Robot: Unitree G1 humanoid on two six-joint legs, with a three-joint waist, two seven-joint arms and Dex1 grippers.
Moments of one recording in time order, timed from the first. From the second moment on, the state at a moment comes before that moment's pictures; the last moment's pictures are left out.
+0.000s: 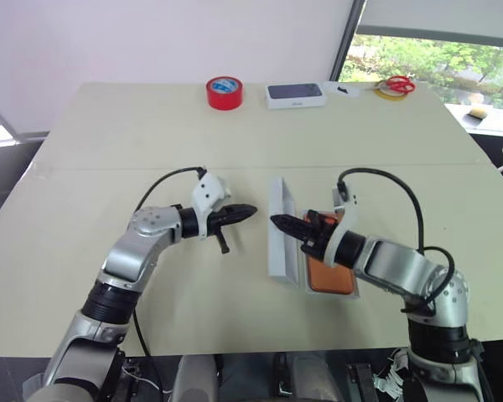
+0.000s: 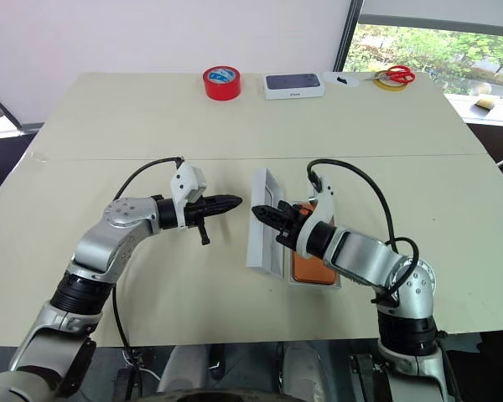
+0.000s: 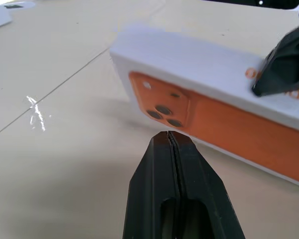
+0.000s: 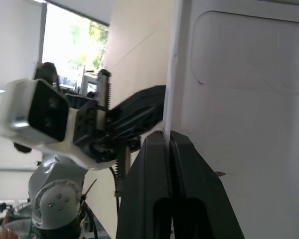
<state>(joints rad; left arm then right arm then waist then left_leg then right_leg) -0.48 0.44 -0.19 -0.06 -0.31 0.41 -0.89 -0.24 -0.33 -0.13 -0.37 1.95 0.98 -0.65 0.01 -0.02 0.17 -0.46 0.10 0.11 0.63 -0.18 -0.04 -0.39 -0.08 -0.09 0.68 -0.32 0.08</state>
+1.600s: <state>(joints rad) -0.59 0.30 -0.48 0.00 -0.17 0.64 -0.90 -0.14 -1.10 -0.14 -0.46 1.06 1.16 0.13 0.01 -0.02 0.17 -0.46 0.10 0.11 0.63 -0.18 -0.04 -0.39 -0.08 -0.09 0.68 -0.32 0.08</state>
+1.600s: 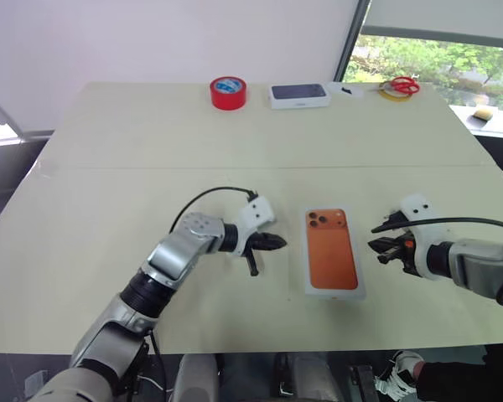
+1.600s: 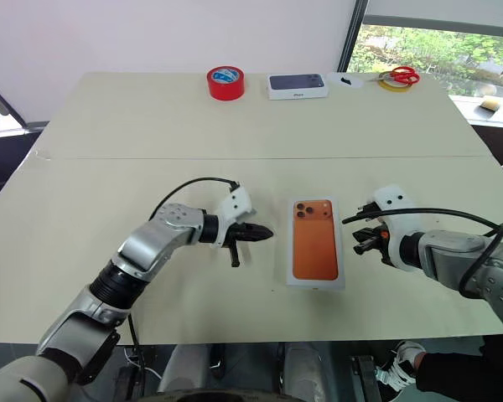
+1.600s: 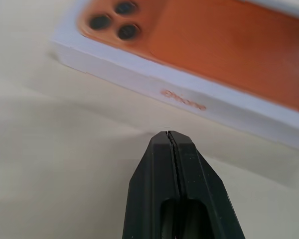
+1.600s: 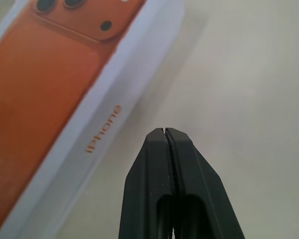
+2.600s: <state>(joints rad) -0.60 0.18 -0.43 0.03 -0.17 0.65 -0.85 -0.11 -1.04 -0.12 -0.59 0.81 1.22 0.30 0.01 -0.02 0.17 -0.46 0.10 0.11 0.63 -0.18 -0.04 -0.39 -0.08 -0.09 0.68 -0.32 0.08</state>
